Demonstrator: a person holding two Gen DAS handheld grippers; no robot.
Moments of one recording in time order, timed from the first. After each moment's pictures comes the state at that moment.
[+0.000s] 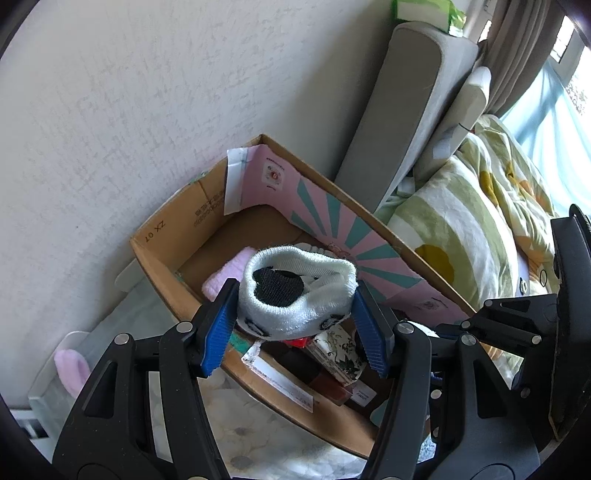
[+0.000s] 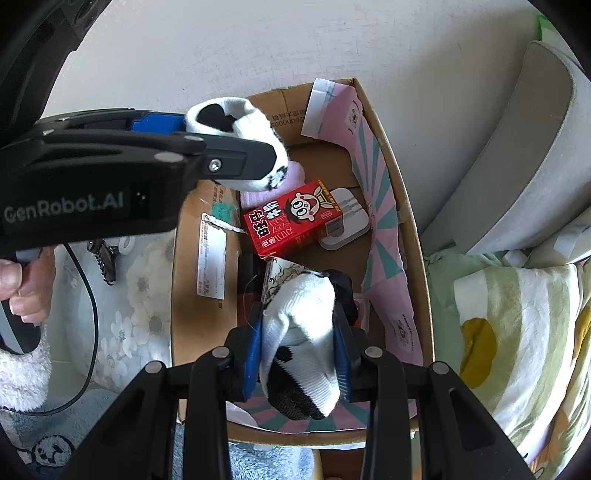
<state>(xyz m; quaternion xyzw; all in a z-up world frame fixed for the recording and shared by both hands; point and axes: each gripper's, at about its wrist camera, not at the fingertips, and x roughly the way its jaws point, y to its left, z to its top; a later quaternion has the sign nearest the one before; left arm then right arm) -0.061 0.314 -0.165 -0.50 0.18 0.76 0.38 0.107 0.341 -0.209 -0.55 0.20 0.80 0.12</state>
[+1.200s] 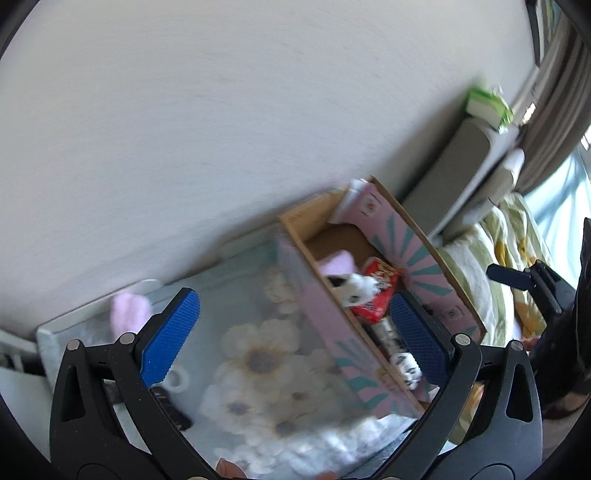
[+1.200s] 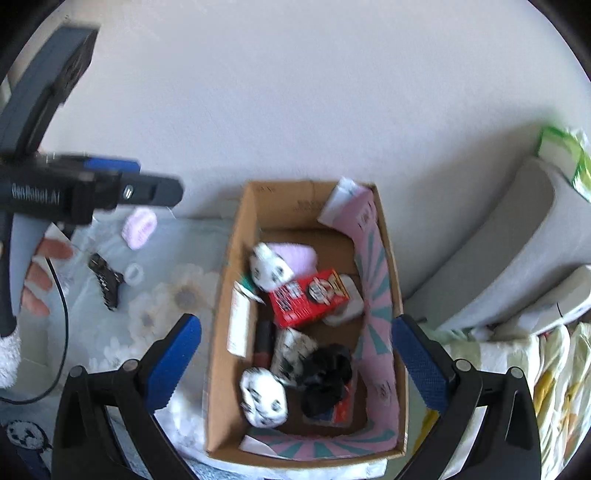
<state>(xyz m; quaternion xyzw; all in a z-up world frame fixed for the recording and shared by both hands) -0.091 0.155 -0.107 -0.48 0.06 0.83 0.30 0.082 0.301 -0.136 -0.46 0.08 0.87 0.13</state>
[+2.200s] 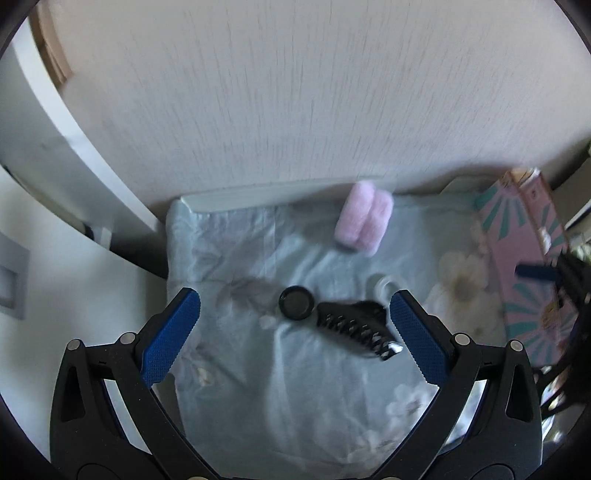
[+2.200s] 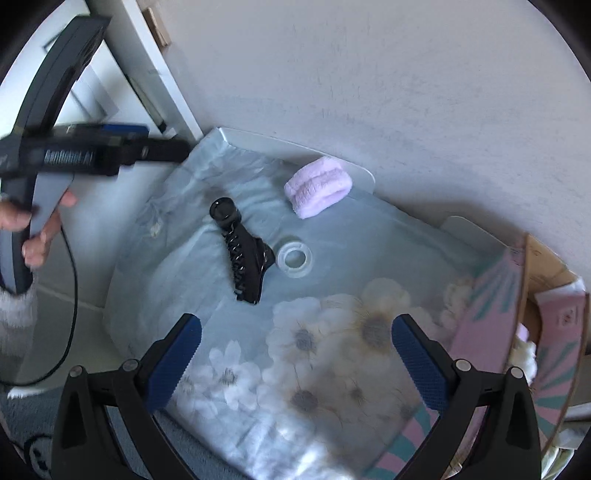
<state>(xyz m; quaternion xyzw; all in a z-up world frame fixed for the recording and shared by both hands) -0.110 -0.080 -0.194 -0.54 0.04 0.83 0.10 -0.055 0.125 -0.205 -0.56 0.00 0.82 -0.11</state>
